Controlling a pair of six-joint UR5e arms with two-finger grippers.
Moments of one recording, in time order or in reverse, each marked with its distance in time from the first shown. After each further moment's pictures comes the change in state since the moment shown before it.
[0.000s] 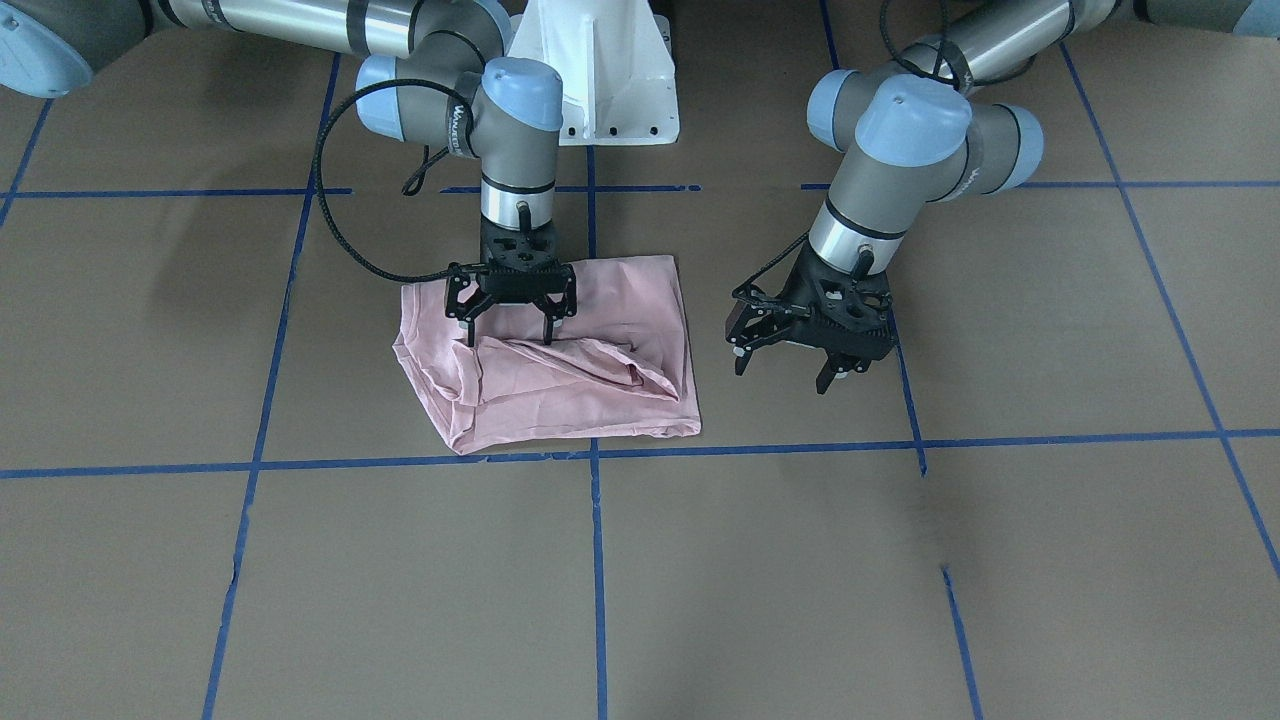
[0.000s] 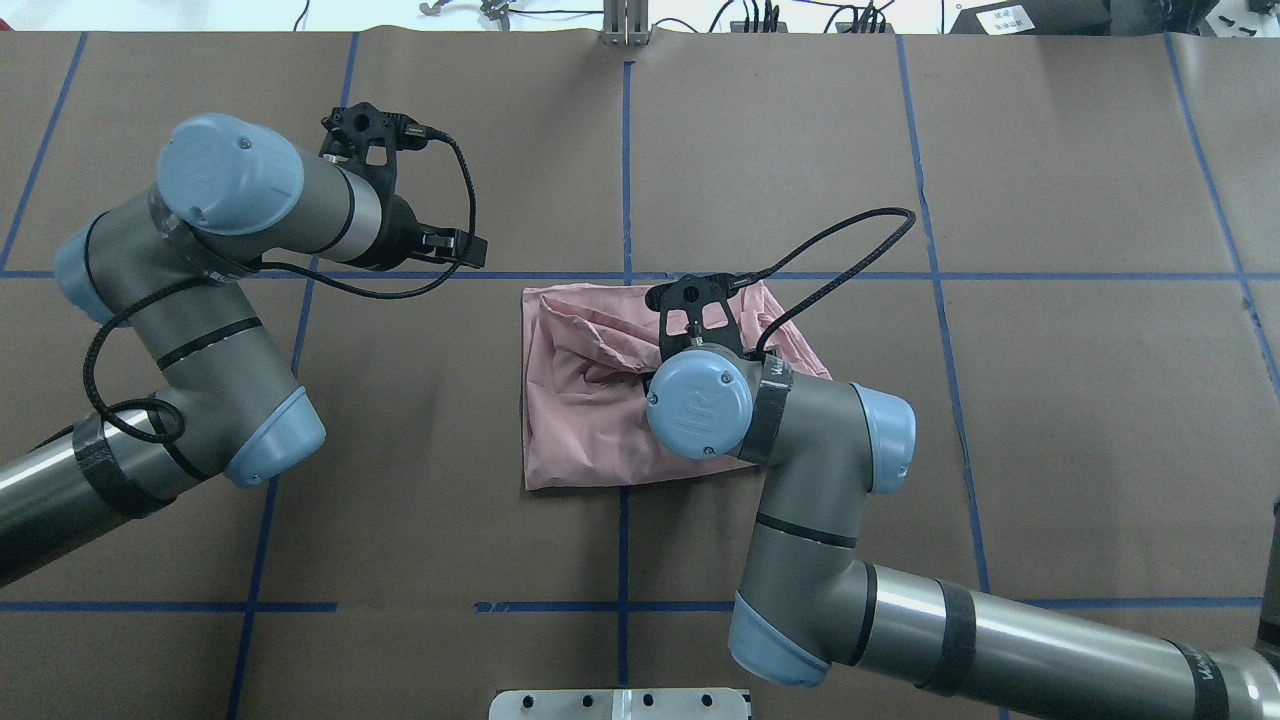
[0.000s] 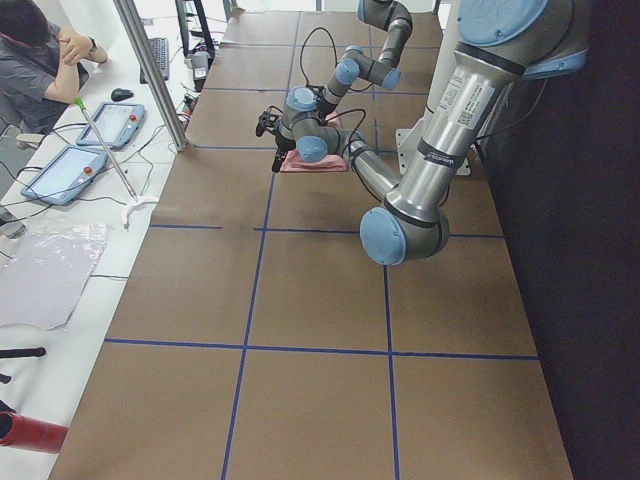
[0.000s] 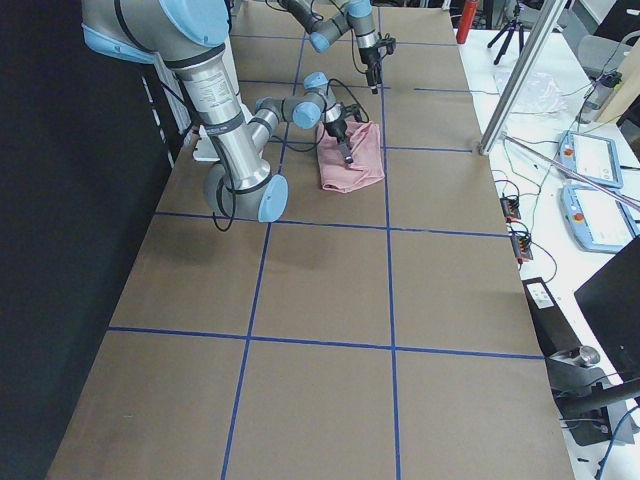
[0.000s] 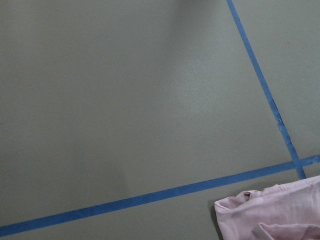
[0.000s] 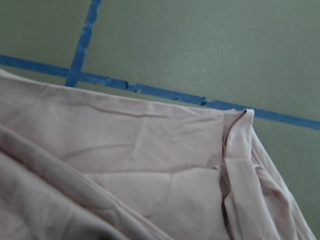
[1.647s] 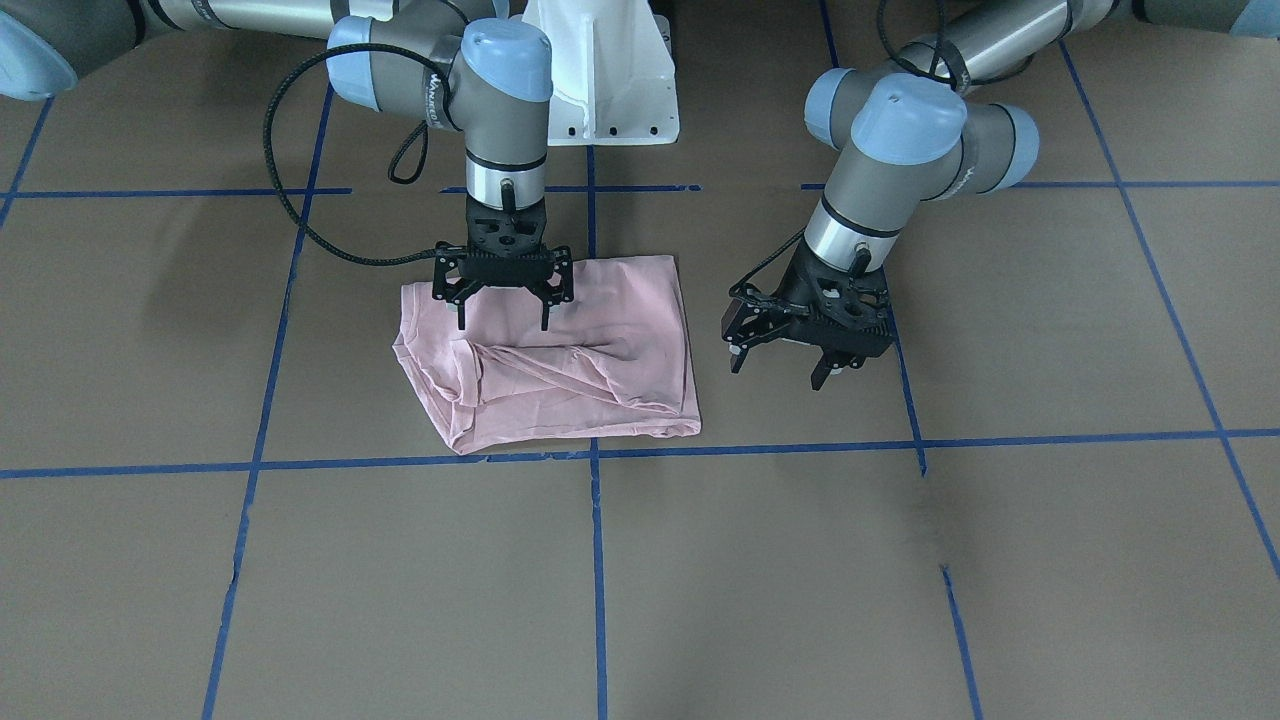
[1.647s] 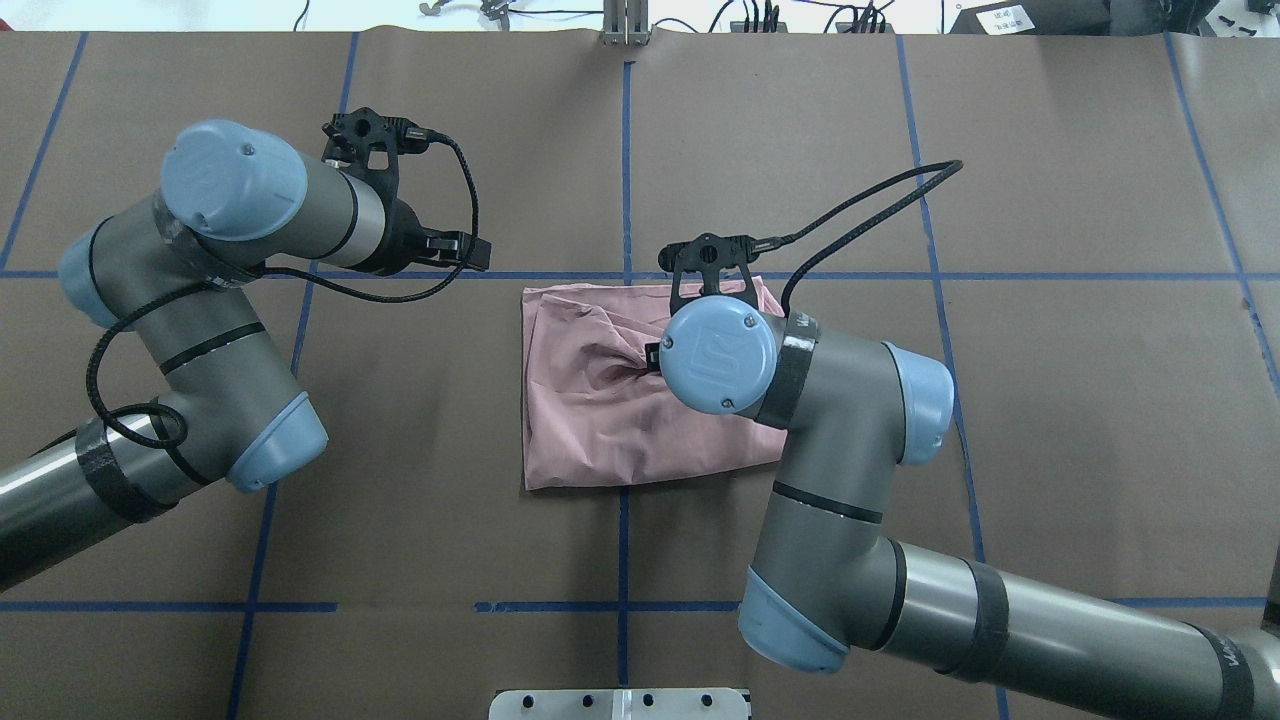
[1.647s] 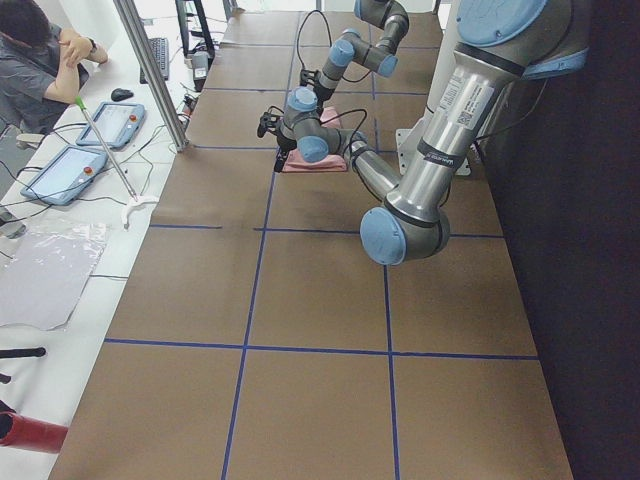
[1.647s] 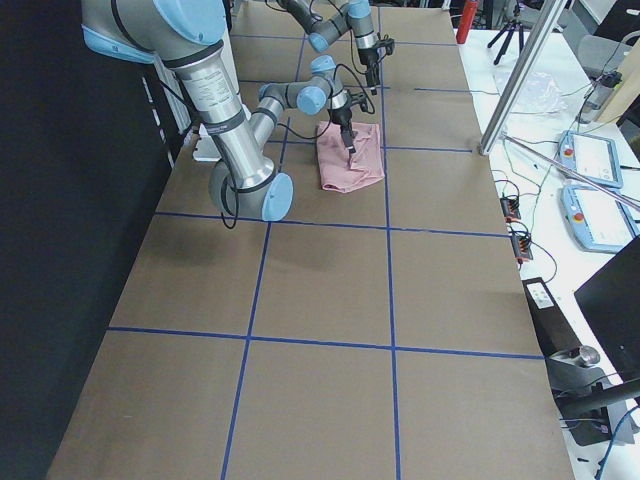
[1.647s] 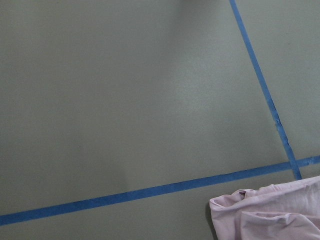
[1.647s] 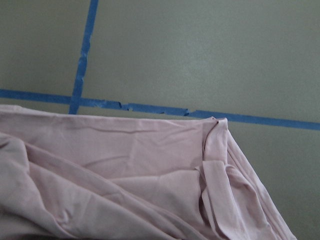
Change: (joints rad) left arm 0.008 0.001 0.002 -0.013 0.000 -0.041; right arm 0.025 -0.018 0.139 -0.107 0.095 0.049
